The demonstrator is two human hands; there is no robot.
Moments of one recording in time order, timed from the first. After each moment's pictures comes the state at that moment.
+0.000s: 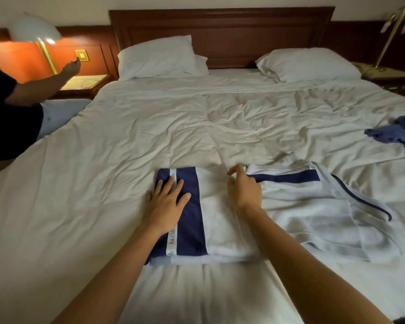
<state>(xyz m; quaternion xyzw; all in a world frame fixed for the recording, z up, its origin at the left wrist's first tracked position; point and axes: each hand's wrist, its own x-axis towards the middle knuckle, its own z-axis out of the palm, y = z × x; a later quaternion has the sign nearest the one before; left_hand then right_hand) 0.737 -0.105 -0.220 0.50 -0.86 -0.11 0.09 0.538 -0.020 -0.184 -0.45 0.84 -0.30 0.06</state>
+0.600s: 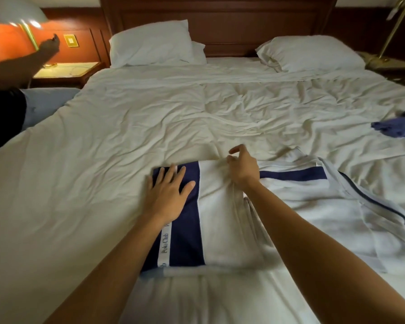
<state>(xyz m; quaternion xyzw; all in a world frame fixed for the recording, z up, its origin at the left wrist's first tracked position) 0.705 -0.132 -0.228 0.49 -0.86 -0.08 0.11 0.498 -0.077 -0.181 -0.36 0.81 -0.42 0.18</state>
